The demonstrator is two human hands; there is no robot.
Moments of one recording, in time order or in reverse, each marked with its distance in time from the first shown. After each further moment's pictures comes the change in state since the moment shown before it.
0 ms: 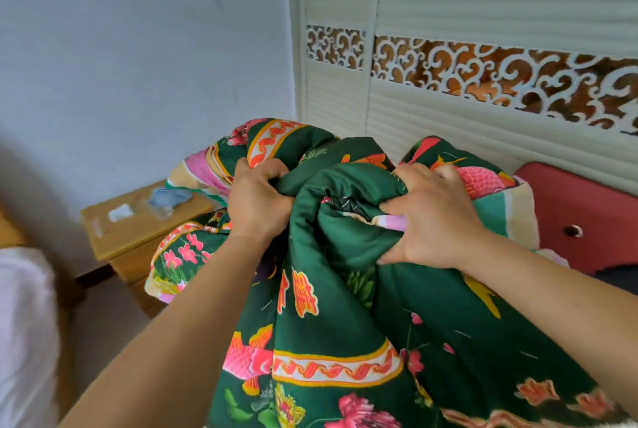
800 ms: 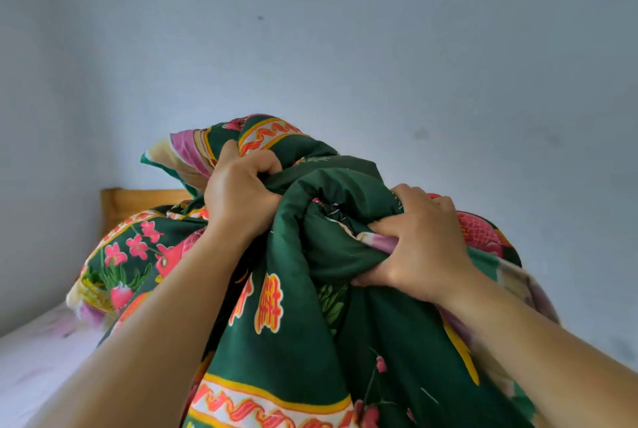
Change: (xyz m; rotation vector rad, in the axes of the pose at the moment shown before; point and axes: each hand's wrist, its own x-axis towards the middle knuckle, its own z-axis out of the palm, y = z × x) left_hand 0.072 -0.027 -0.352 0.696 0.862 -0.006; right_hand 0.258 -0.271 -0.095 0.745 0.583 -0.736
